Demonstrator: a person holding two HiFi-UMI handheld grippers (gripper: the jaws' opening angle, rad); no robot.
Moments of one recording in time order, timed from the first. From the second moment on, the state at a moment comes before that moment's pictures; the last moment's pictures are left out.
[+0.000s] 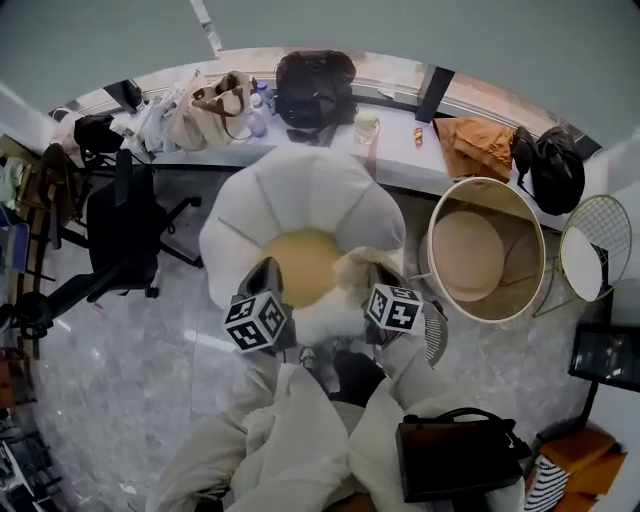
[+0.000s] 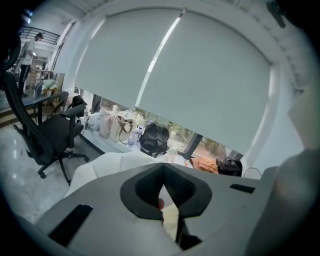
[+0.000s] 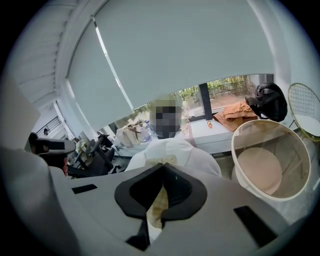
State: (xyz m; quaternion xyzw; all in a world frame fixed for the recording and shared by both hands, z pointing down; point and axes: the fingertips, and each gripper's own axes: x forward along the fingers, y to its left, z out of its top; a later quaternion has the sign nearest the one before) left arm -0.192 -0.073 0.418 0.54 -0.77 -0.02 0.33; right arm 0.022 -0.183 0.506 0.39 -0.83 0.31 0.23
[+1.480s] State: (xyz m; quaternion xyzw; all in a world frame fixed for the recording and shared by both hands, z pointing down) left arm 0.029 -0.064 0.359 0.78 -0.55 0.05 0.28; right arm 0.203 -0.072 0.353 0.57 -0.77 0.27 0.10
